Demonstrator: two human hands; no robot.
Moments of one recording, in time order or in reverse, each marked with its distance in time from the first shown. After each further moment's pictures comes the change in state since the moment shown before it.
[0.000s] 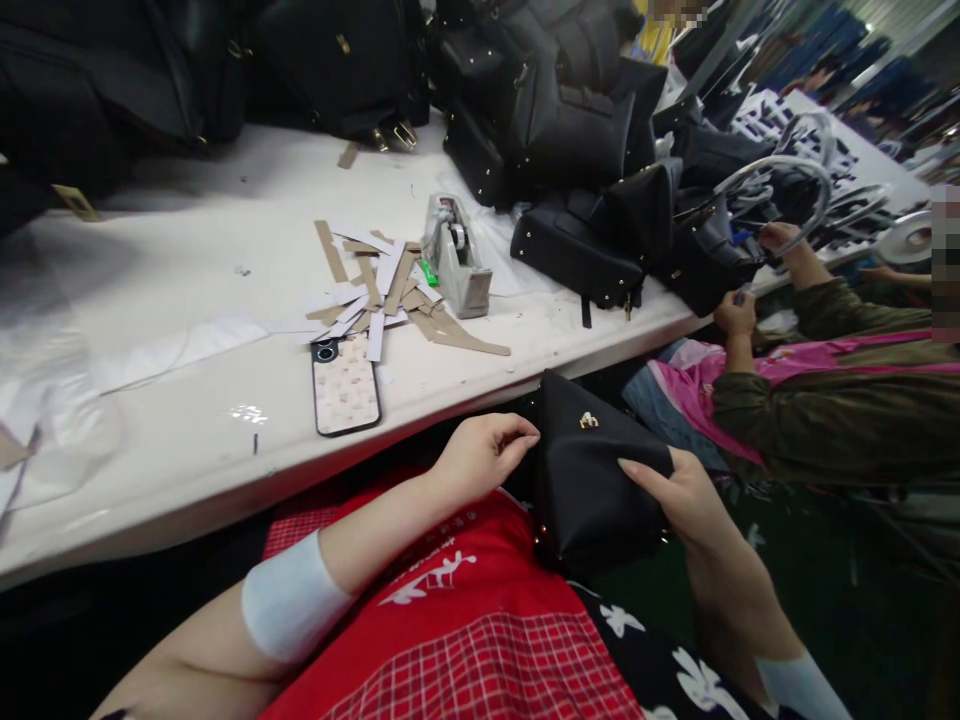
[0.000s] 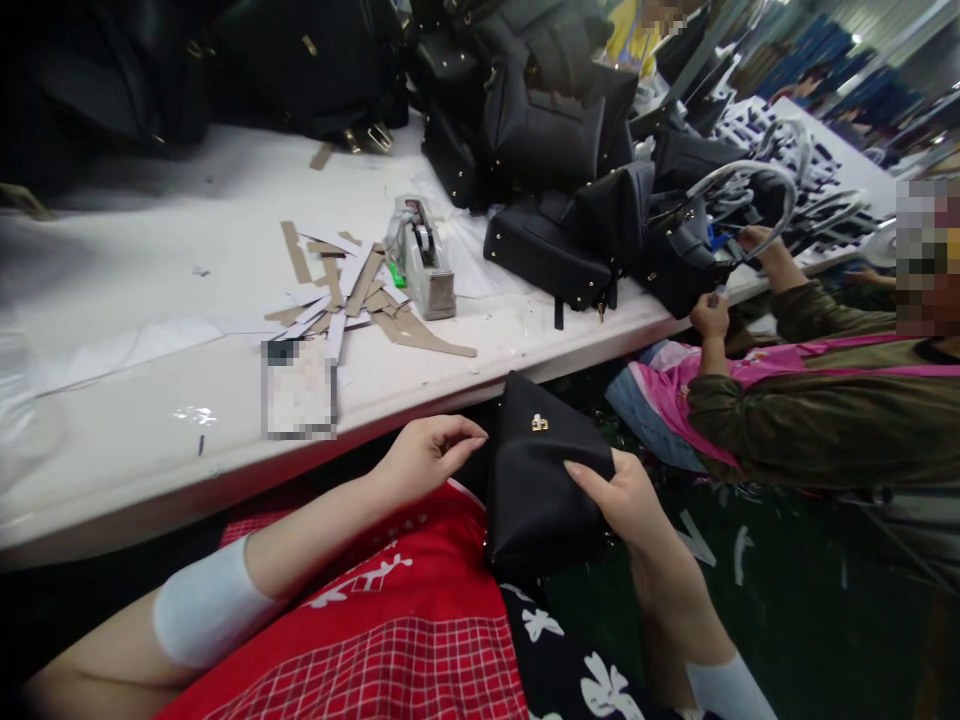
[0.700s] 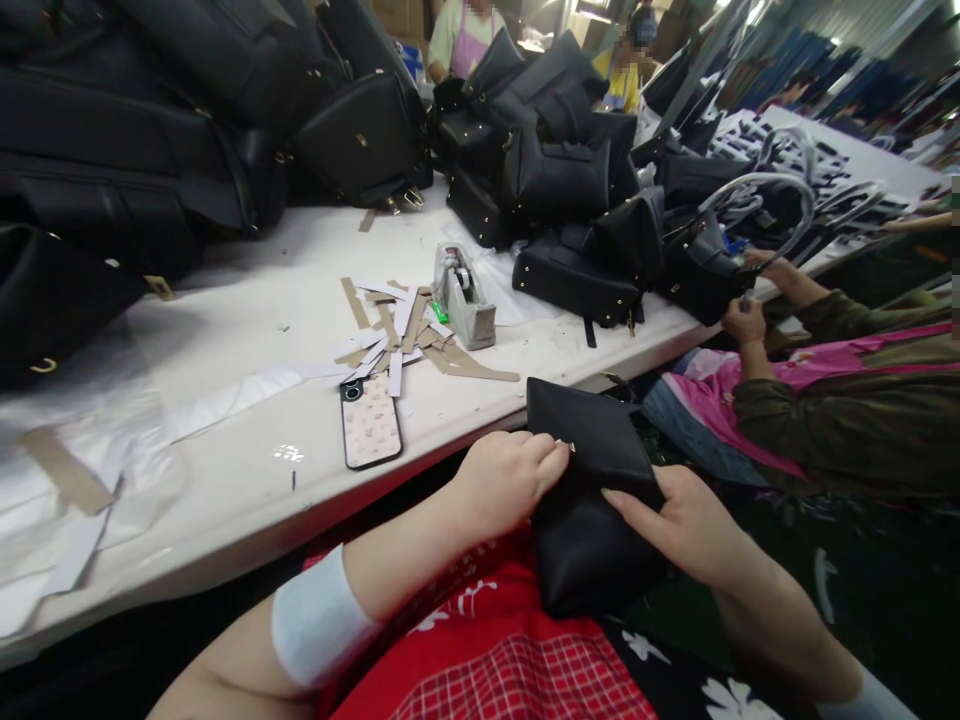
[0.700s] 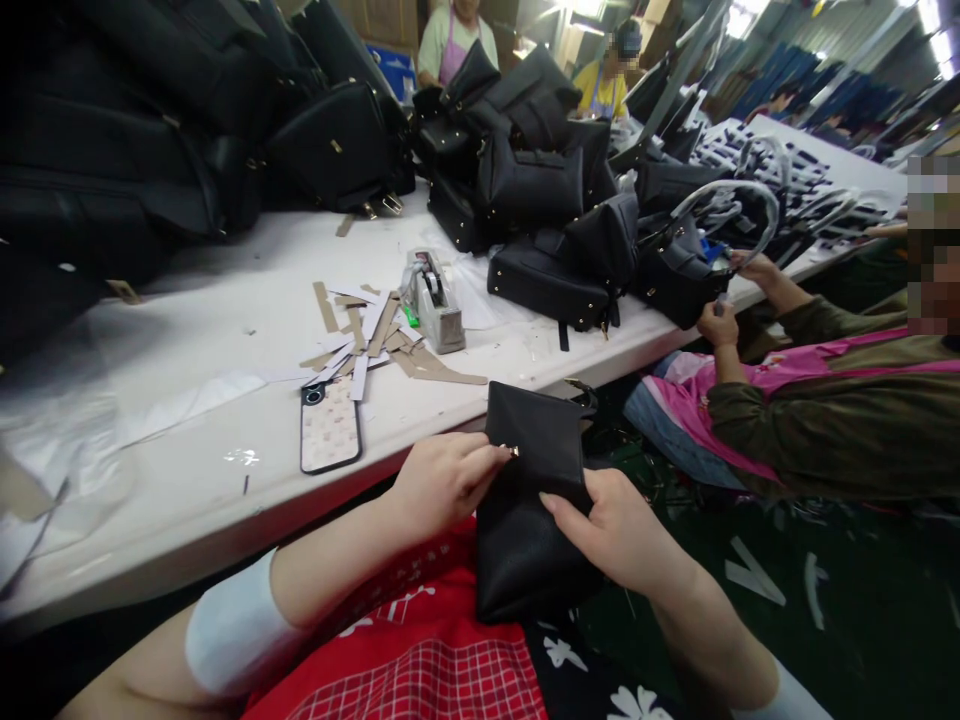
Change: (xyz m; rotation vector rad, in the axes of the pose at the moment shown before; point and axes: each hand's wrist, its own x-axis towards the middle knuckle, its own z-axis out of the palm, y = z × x) left_hand -0.001 0.040 -0.026 0.836 -0.013 0.603; right_hand -0.020 -0.066 0.032 -0.589 -0.213 -0.367
